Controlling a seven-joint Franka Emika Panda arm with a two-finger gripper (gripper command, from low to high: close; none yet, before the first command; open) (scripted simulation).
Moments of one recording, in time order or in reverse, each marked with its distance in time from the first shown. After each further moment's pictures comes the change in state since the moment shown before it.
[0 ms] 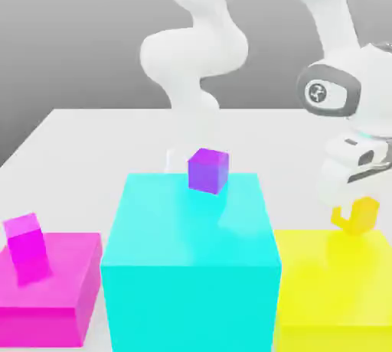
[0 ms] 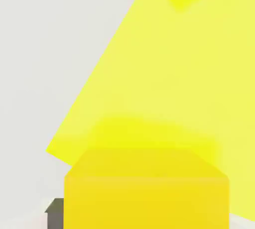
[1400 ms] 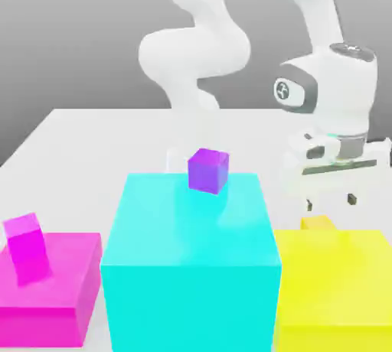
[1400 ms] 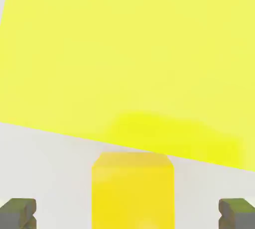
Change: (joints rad) arm -0.123 -0.067 0.136 -0.264 0.150 0.191 0.305
